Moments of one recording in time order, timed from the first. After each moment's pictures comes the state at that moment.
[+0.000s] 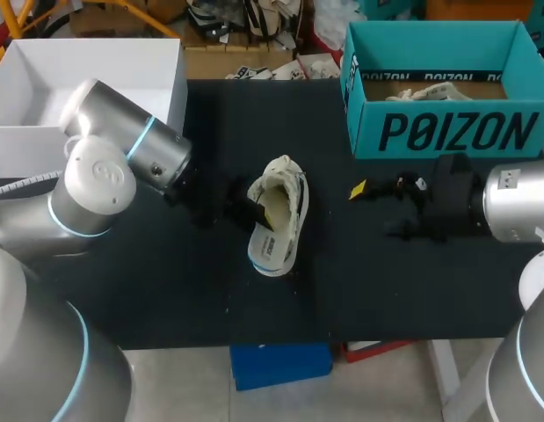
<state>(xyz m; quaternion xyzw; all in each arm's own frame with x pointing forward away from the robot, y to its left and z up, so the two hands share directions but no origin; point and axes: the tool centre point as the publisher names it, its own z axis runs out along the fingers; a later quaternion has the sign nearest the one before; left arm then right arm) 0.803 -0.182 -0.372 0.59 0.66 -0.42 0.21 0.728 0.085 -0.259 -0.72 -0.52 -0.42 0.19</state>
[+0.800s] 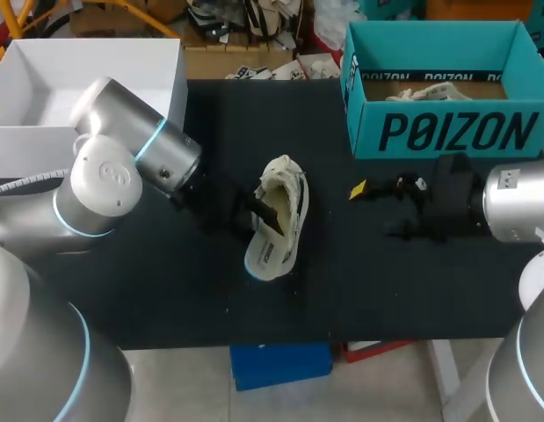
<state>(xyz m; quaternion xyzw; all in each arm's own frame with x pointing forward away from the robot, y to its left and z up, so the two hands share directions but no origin) 0.777 -0.190 -0.372 0.61 0.65 -0.41 0.19 0.728 0.085 -0.259 -0.72 -0.52 -0.42 0.19</state>
